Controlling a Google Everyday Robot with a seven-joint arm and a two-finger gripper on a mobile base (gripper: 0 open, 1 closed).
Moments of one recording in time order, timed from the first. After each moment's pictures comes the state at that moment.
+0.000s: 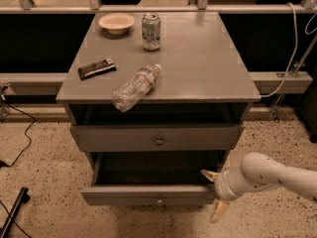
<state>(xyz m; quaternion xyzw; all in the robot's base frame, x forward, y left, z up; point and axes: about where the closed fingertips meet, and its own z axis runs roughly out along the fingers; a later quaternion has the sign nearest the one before) 0.475 -0.187 0.431 -0.71 0.65 0.14 0.23</state>
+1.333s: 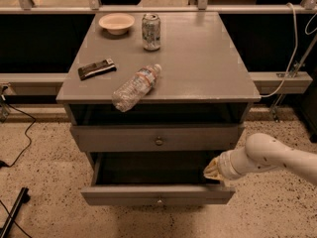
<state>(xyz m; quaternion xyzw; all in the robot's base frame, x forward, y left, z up) 0.531 -0.199 0.492 -0.71 0.65 0.09 0.26</state>
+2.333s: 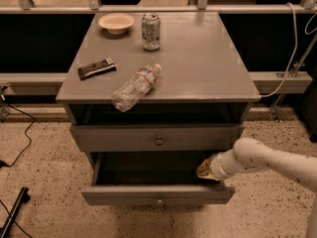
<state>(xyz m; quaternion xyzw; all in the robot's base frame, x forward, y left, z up) 0.561 -0.185 0.441 -0.69 0.66 0.09 0.26</state>
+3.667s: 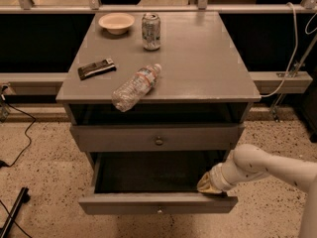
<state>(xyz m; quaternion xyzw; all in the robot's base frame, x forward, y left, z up) 0.515 -0.182 0.408 -0.69 0.67 0.16 0.22</state>
